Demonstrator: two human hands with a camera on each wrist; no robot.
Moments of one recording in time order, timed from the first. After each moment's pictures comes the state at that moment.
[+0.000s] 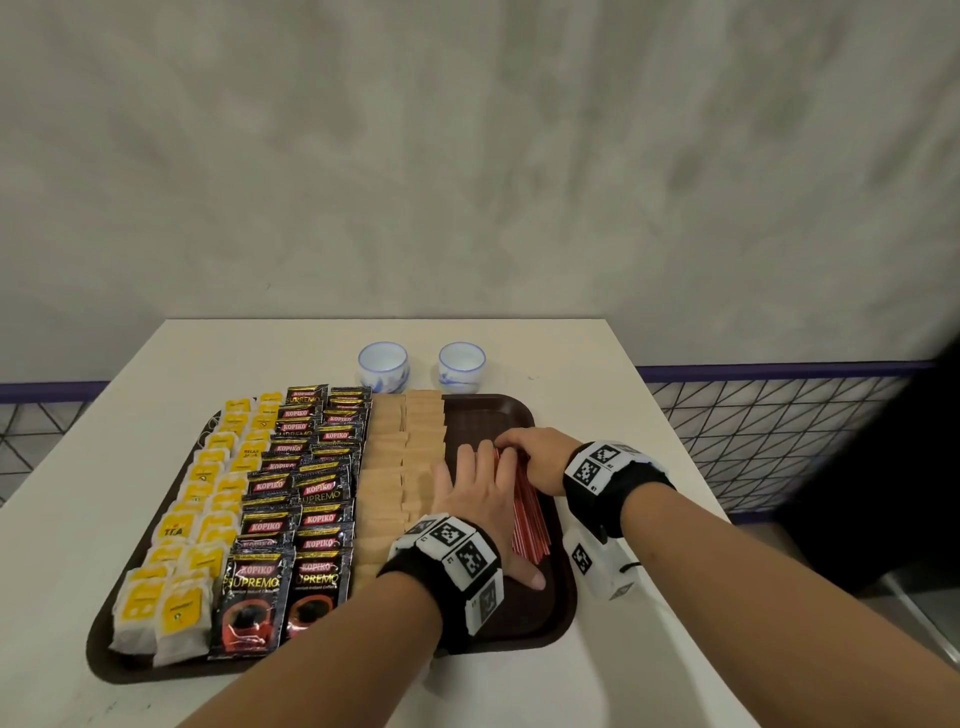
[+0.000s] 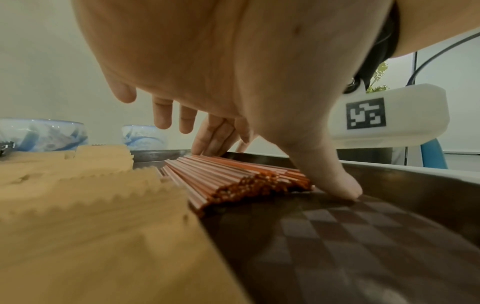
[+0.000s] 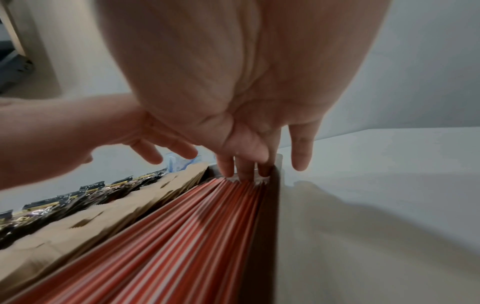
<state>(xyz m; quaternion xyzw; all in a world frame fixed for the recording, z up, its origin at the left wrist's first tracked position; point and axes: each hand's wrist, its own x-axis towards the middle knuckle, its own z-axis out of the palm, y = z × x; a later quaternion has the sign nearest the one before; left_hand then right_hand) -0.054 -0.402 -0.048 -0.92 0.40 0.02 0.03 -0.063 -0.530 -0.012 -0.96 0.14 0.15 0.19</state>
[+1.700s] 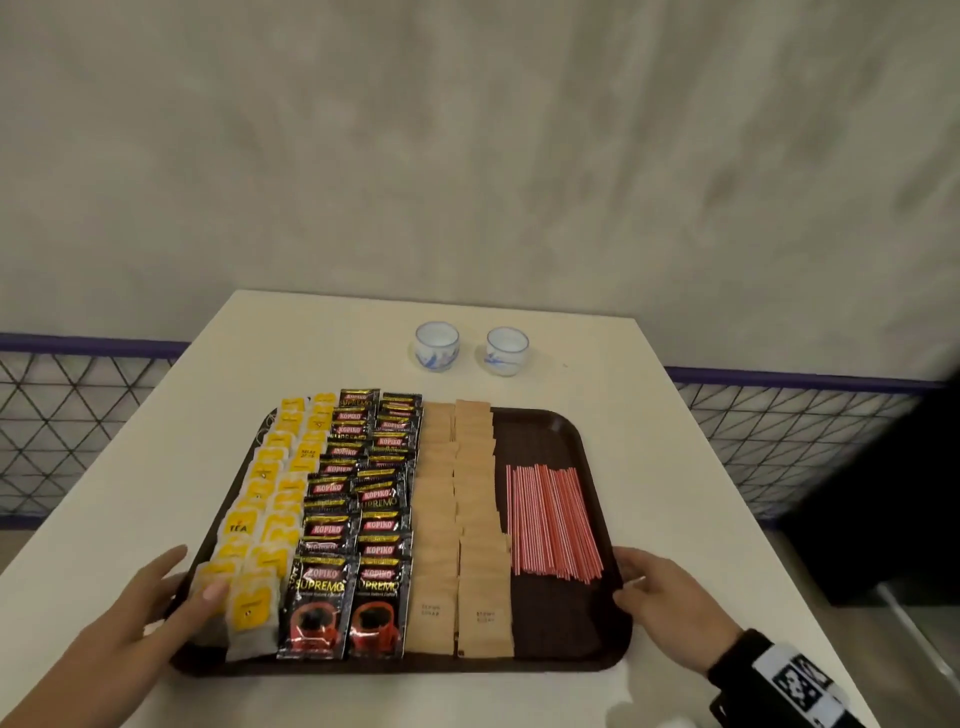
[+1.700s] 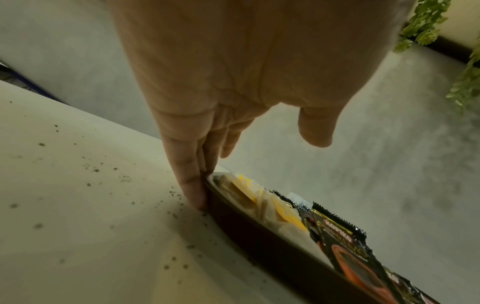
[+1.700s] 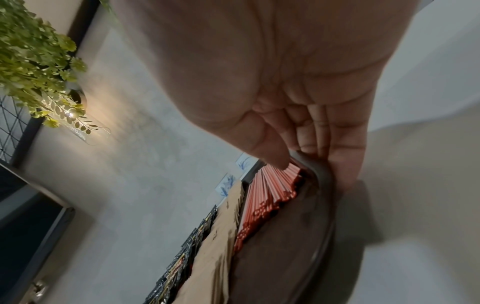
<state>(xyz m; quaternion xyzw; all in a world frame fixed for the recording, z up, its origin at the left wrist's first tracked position) -0.068 -0.059 -0.042 -0.85 -0.01 0.20 -0.49 -0.239 -0.460 -0.044 -0.83 0.32 0.11 0.44</state>
